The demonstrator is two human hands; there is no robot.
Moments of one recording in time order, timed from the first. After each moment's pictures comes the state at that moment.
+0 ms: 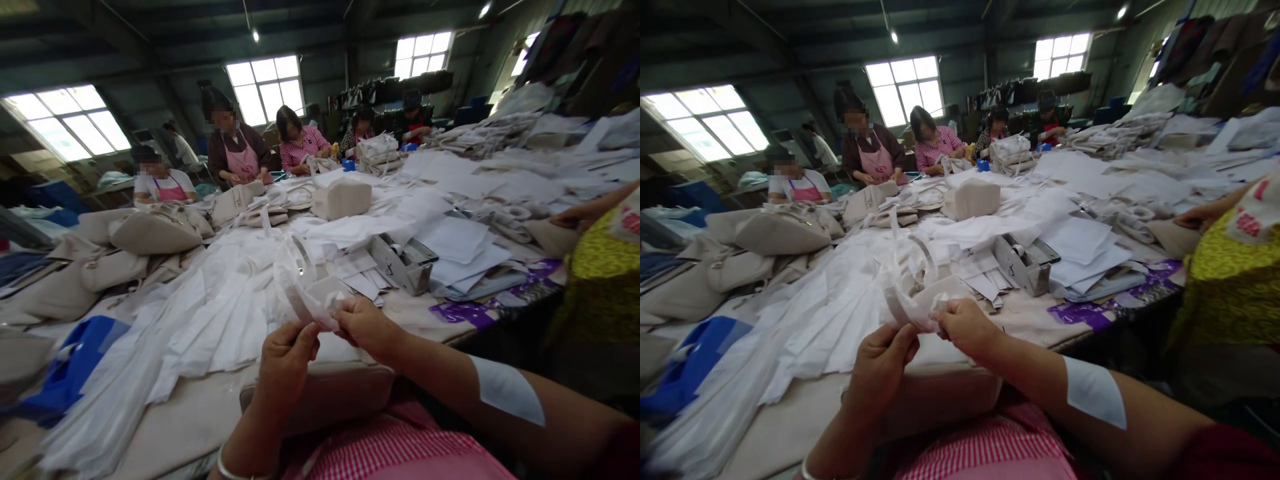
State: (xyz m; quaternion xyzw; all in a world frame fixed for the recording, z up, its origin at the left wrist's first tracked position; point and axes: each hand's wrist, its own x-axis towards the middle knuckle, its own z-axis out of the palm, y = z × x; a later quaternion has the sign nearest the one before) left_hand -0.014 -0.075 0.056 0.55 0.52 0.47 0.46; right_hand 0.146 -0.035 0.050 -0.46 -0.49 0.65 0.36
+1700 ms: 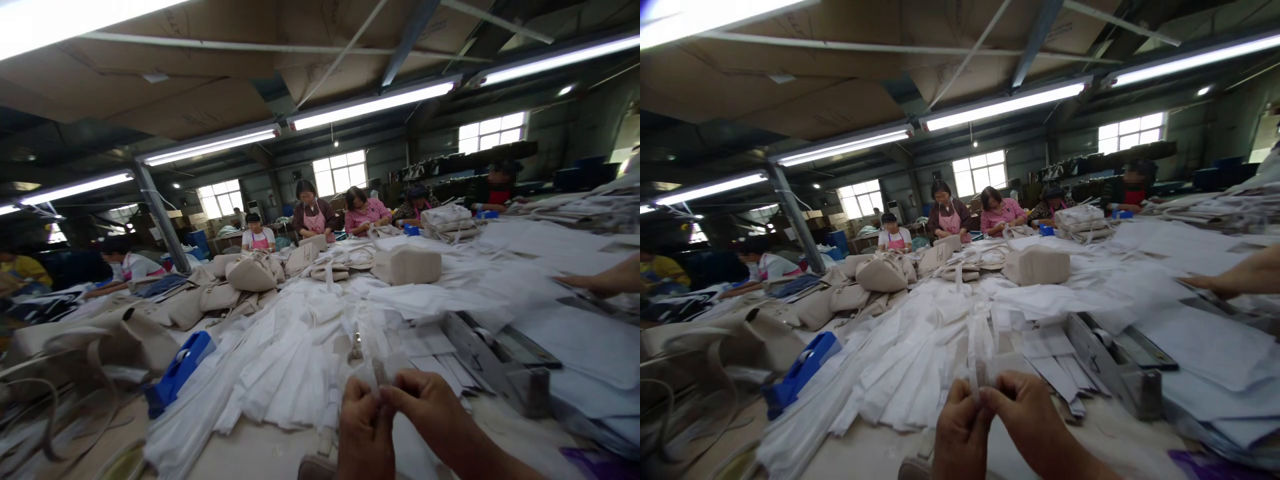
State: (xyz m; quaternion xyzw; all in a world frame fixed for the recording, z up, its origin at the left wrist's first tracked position) left_hand -0.001 -0.083 0.042 0.61 0.54 0.51 0.28; right_hand 0.131 -0.037 0.050 -0.45 -0.67 0.43 0.40
